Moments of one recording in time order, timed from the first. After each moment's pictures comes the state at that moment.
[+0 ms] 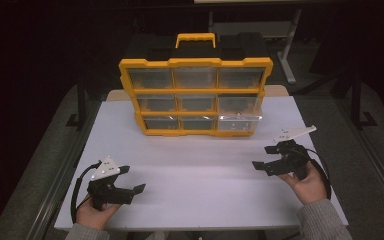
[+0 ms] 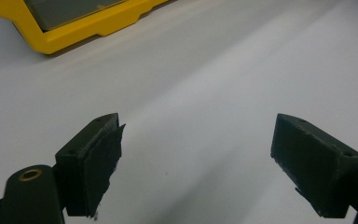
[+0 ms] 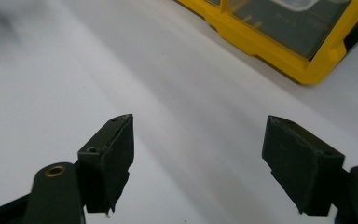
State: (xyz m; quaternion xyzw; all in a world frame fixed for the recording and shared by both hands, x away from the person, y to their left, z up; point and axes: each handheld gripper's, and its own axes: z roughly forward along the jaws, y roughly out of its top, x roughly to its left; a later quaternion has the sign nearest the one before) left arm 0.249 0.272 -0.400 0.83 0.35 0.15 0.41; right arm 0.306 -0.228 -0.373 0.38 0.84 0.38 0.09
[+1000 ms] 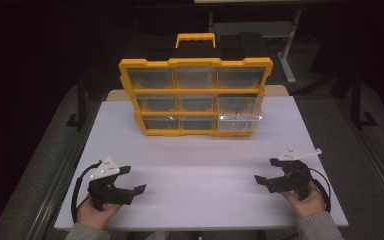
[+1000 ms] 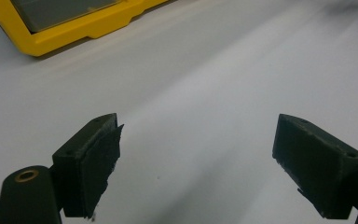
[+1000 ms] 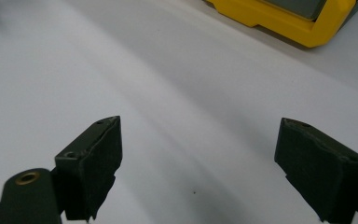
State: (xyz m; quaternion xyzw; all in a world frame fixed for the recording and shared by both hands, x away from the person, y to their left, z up) left arm 0.250 0.271 -0.401 0.83 0.34 0.14 0.42; right arm 0.275 -0.238 -0.413 0.39 0.82 0.40 0.12
